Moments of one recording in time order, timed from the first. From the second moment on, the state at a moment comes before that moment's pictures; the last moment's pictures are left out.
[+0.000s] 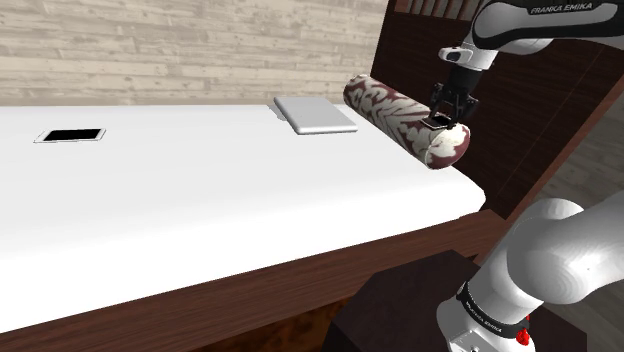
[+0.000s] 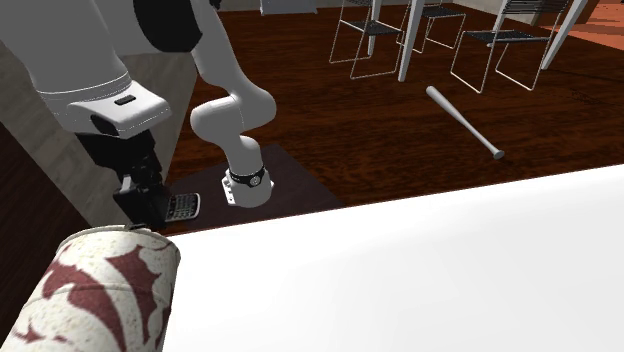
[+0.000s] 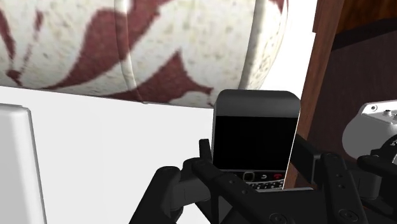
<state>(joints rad) -0.02 -0.55 -0.55 -2.23 -0.24 1.80 -1.76</state>
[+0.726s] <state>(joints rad) -0.03 -0.54 -0.58 -2.37 -0.26 1.95 -1.76</state>
